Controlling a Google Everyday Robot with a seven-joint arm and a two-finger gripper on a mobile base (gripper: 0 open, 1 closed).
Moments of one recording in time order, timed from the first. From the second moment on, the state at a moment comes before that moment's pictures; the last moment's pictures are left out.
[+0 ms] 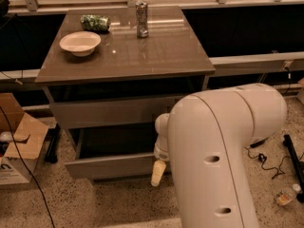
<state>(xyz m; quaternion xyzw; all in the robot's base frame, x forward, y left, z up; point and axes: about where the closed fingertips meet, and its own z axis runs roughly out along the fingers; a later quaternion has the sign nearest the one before) 0.580 -0.043 0.416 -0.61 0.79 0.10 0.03</state>
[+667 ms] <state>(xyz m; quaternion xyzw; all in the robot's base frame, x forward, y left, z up) 0.557 -0.040 0.413 -0.61 0.78 0.15 0.02</state>
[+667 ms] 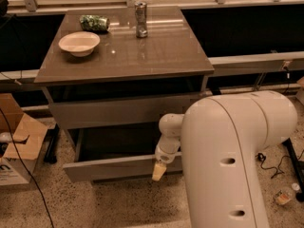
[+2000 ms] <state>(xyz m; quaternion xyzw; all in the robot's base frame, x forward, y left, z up) 0.480 -0.073 0.417 -0.54 0.82 0.19 0.07</state>
